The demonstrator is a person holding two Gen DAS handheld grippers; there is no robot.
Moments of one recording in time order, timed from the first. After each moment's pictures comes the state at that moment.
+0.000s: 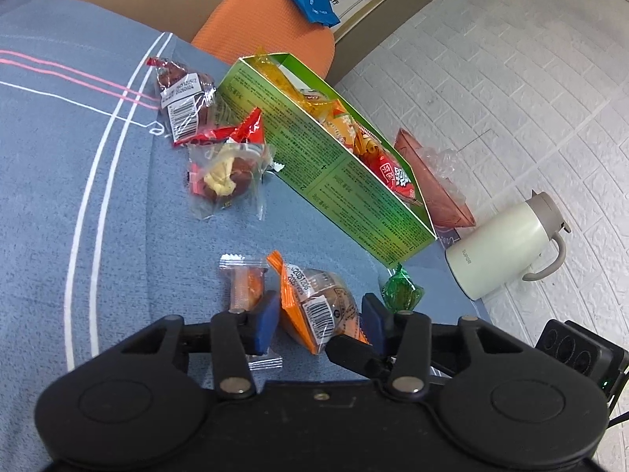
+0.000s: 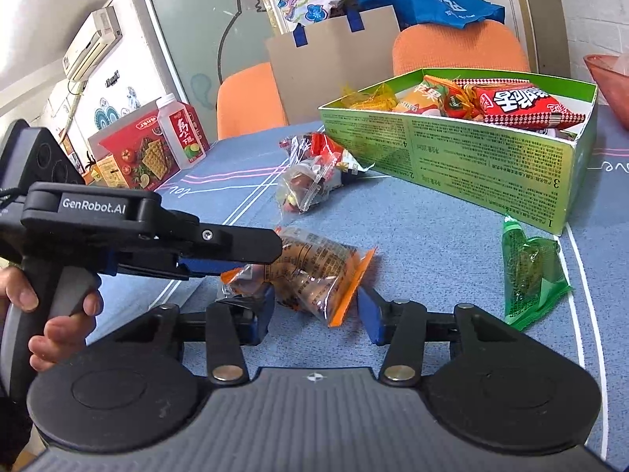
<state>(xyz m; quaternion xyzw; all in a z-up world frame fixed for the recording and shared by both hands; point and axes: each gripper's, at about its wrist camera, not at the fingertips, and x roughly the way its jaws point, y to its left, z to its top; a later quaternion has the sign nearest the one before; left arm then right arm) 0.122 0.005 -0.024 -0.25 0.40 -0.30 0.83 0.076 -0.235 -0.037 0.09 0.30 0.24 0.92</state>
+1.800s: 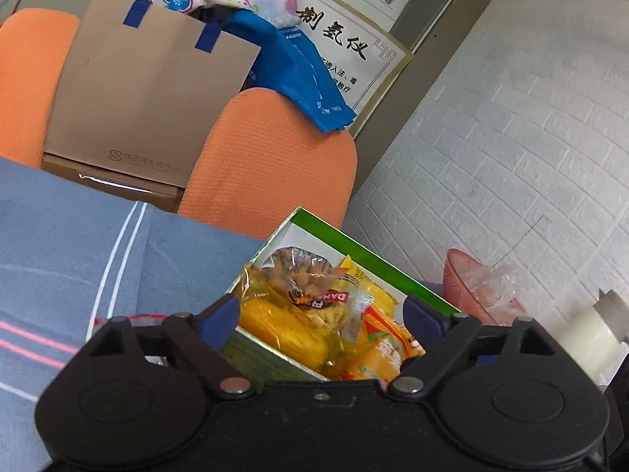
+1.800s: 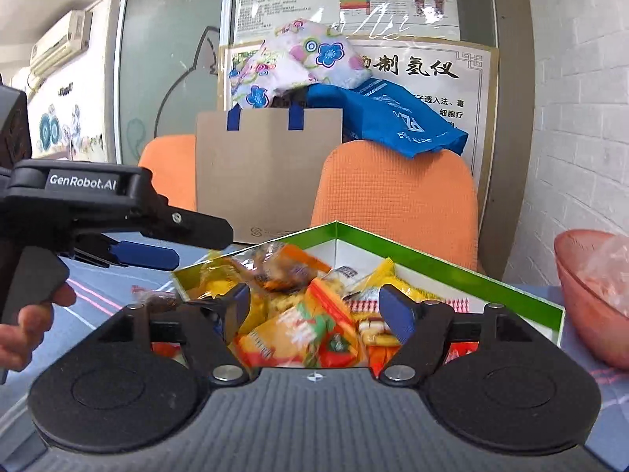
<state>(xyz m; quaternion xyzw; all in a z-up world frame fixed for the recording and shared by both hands) 0.261 -0.026 0.036 -0.21 0.28 -0.23 0.91 0.206 -0.261 0.013 -0.02 0.17 0.14 0.97</state>
